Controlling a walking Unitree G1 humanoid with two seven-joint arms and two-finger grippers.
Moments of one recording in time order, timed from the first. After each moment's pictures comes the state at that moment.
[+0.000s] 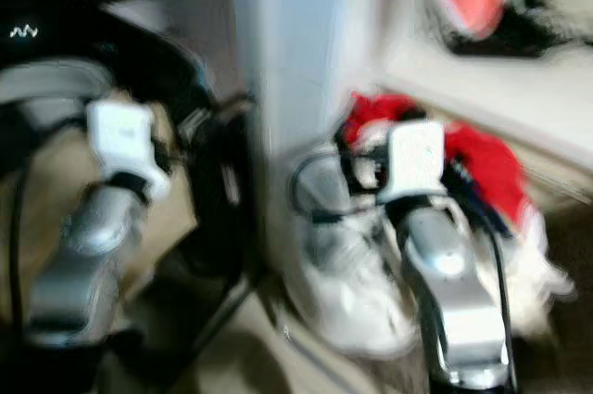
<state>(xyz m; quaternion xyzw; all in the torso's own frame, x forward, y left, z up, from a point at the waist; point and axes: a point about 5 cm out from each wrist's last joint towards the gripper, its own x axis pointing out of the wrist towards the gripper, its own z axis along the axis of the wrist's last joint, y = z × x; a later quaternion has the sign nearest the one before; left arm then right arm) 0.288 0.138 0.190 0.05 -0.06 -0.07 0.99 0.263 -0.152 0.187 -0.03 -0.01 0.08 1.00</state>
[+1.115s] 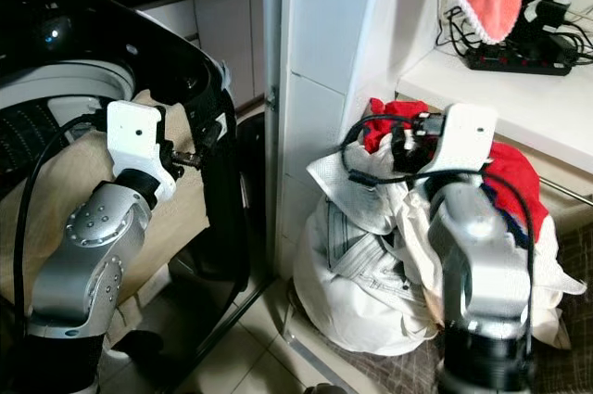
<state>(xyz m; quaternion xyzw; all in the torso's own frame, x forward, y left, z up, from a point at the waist) 0.293 0.133 0.185 0.04 -0.03 -0.10 0.99 0.294 -0.208 0.193 0.00 0.04 -0.06 1.00</state>
